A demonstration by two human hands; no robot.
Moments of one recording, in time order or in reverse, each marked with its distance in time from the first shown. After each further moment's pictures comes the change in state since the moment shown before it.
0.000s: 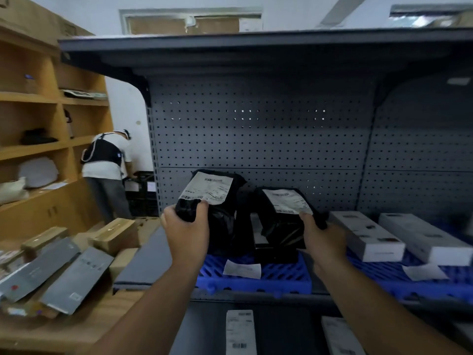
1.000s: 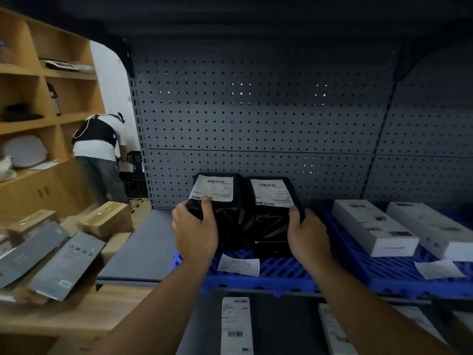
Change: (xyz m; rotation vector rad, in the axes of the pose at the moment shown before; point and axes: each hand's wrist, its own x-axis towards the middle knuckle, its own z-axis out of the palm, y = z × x) left_hand 0.014 -0.056 0.048 0.262 -0.039 -0.012; right_hand 0.033 0.041 0.026 -0.580 -0.090 -0.290
